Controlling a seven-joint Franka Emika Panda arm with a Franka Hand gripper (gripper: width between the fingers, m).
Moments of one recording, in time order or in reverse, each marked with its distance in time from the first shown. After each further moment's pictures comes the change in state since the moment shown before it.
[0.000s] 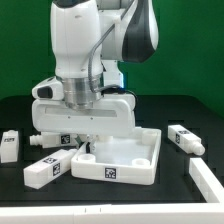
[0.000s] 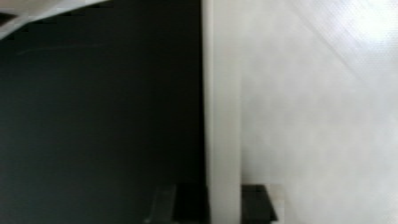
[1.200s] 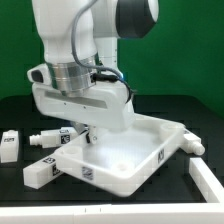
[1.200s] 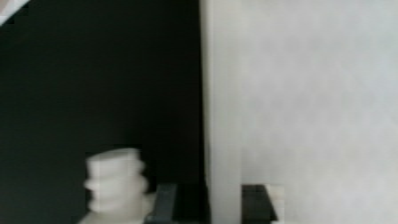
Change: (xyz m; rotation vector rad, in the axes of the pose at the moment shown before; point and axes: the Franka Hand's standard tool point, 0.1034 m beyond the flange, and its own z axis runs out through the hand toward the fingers) arm 0.050 -0.026 -0.050 0.048 -0.132 0.593
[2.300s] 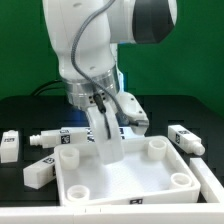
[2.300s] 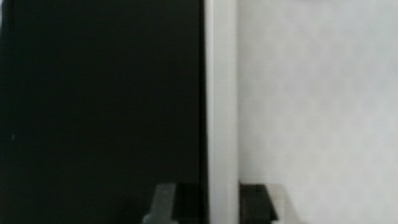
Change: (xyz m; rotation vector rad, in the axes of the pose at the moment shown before) arm -0.009 -0.026 0.022 -0.044 -0.069 0.590
